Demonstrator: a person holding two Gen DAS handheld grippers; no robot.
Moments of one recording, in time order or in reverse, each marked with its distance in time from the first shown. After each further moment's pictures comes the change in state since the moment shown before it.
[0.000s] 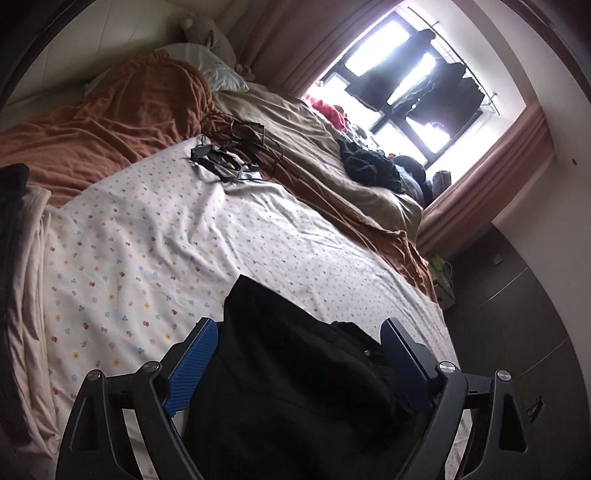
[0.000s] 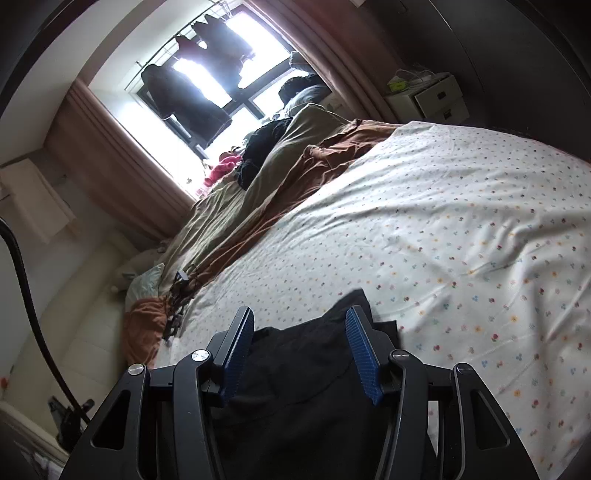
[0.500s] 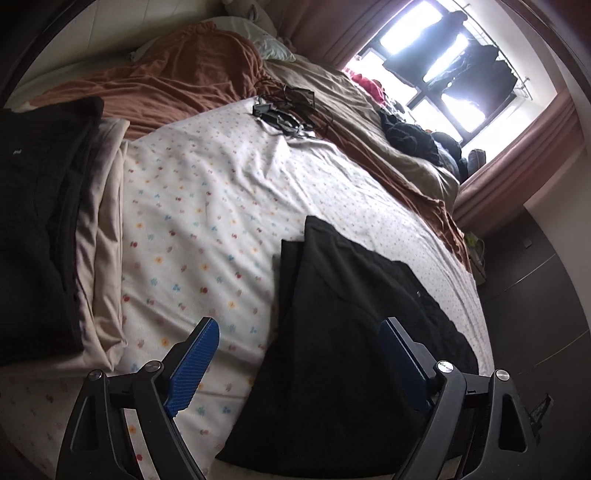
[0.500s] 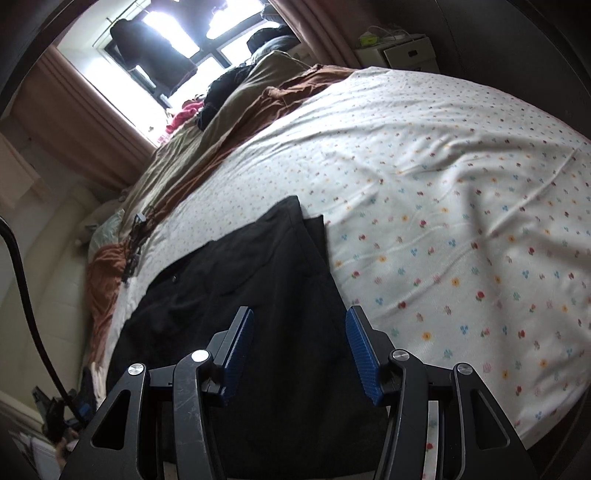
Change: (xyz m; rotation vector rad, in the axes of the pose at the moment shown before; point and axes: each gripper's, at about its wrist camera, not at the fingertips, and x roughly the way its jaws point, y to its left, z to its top) left arm -0.029 0.066 -0.071 -0.033 0.118 0.142; right arm -0.010 -0.046 -0.074 -0.018 0.225 -0.163
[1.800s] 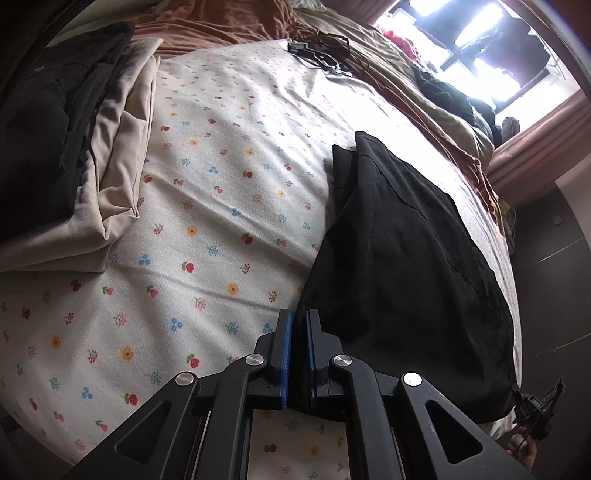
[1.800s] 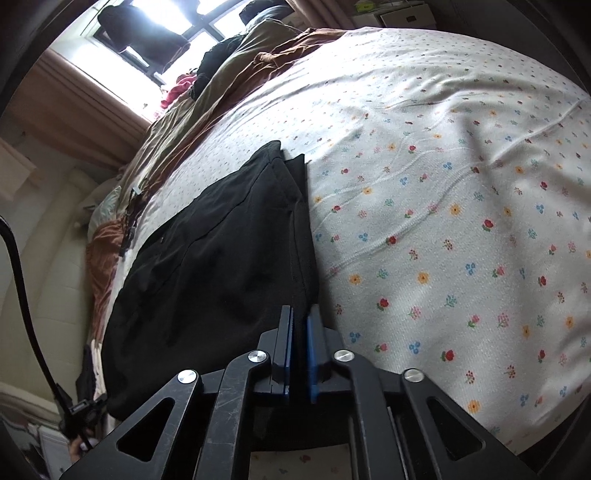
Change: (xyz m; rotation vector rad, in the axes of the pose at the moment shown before) left arm 0.033 0.031 -0.058 -0.045 0.166 0.099; right arm 0.018 -0.026 -0.031 0.041 0.110 0.022
